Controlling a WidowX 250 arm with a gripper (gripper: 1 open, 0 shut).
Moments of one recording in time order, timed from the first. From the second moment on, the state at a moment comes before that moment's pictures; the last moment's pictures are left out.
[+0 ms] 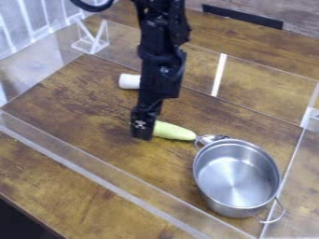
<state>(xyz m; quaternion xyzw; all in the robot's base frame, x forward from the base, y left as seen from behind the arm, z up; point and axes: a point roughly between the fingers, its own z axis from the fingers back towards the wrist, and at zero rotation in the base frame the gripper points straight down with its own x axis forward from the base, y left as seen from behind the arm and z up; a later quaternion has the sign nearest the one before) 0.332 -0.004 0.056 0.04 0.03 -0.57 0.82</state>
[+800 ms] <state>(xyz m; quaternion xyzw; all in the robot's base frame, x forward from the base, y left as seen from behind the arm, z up) 0.335 -0.001 0.026 0.06 -0.01 -0.56 0.83</state>
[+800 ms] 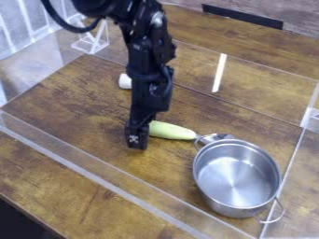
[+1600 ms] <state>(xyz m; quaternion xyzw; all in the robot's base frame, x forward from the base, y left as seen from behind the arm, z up) 0.331 -0.017 0.038 0.06 -0.02 -0.56 0.83</state>
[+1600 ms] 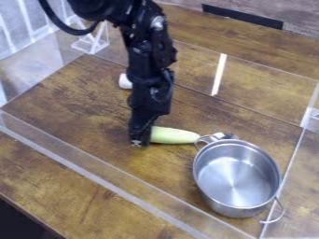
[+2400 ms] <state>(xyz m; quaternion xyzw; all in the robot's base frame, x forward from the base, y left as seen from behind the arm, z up) 0.354 -0.021 0.044 0.07 -0.07 -0.57 0.82</state>
